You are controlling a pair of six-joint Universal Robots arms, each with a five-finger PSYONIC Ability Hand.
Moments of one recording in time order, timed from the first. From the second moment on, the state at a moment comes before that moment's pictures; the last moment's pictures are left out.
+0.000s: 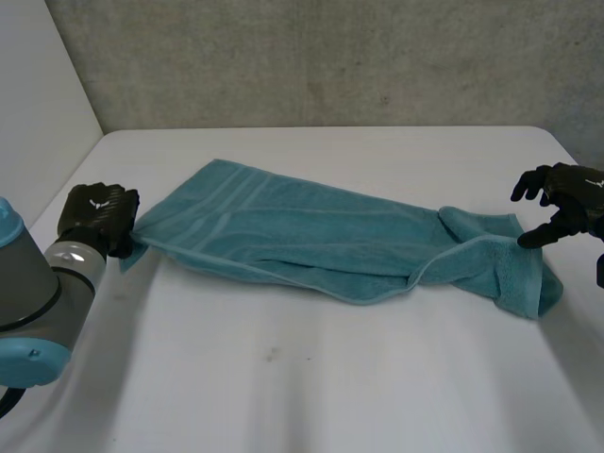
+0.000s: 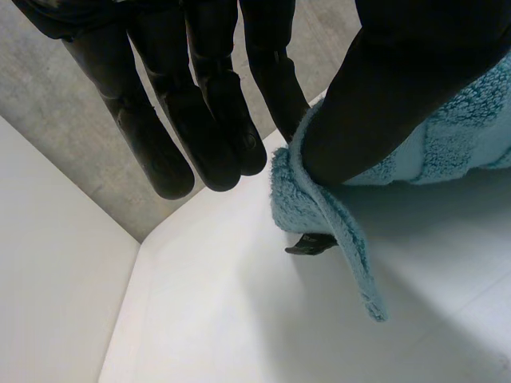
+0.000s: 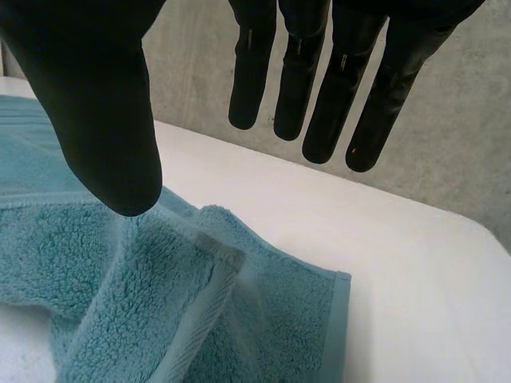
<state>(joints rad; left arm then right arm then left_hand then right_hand) 4.54 -1.93 -1.77 3.57 -1.55 3.56 1.42 -1.28 1.65 -0.10 1.03 3.03 1.14 1.20 1.19 1.20 0.97 0.56 0.65 0.64 0.62 0.45</state>
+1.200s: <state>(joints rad) 4.57 -1.71 -1.41 3.12 -1.46 3.59 1.48 -1.44 1.20 0.47 1.22 2.55 1.14 1.20 1.19 1.20 0.97 0.98 1.18 1.19 1.19 0.99</state>
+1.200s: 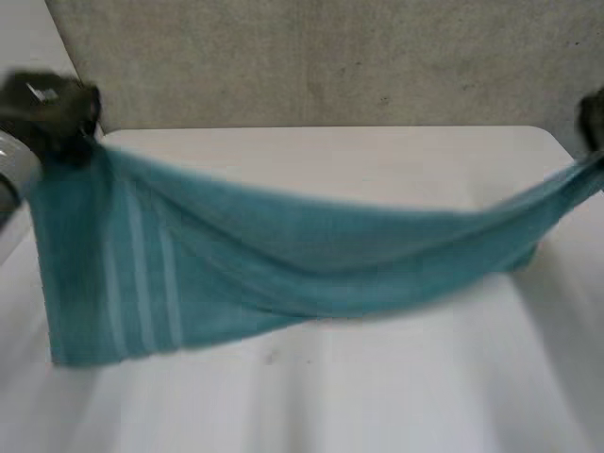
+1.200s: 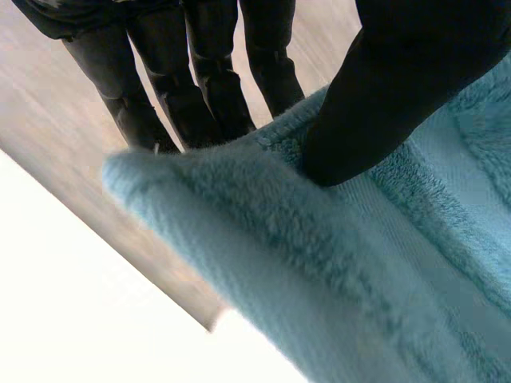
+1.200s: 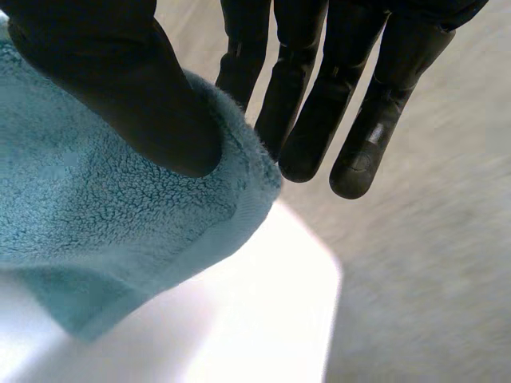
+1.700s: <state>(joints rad) 4.50 -2.06 -0.79 3.51 -1.58 3.67 1.73 -0.98 0.44 -0.06 1.62 2.58 1.14 1.20 1.19 1.20 0.97 0.98 1.18 1.19 1.19 0.99</state>
